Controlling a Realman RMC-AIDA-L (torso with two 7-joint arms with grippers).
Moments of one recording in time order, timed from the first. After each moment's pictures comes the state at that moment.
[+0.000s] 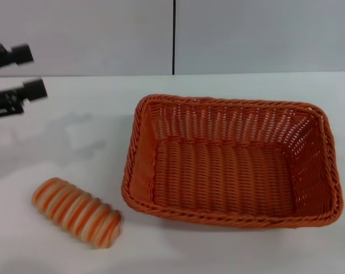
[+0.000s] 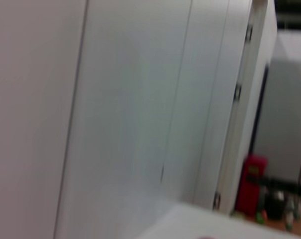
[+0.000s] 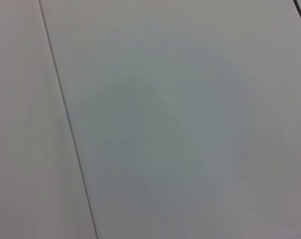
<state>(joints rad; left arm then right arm) -0.30 -1.97 0.61 1.03 1.68 1.94 -1.59 0.17 2.02 -0.29 -0.44 -1.55 -1.78 1.07</state>
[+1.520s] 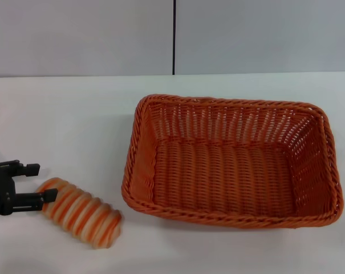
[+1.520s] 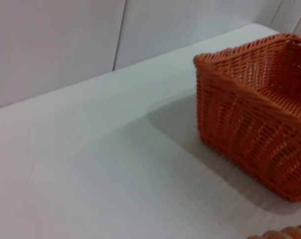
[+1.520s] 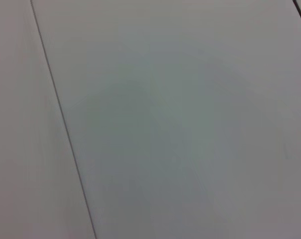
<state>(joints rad) -0.27 -2.04 0.59 0.93 2.23 1.68 -1.47 0.20 2.03 -0.28 -0.41 -1.55 -1.76 1.08</state>
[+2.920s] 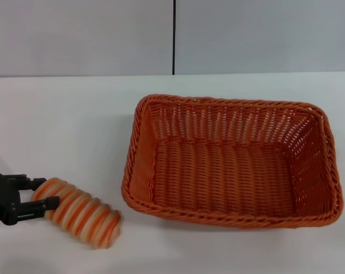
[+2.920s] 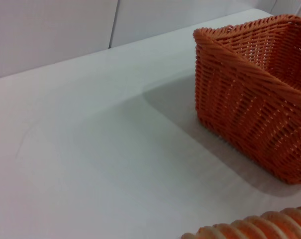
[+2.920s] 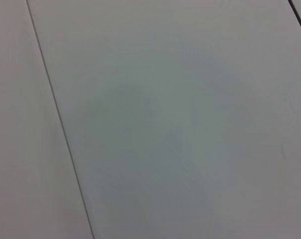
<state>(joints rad) -0.28 -2.04 0.59 0.87 2.27 1.64 -1.44 0.20 2.03 -0.27 -0.41 -1.54 -1.76 1.09</state>
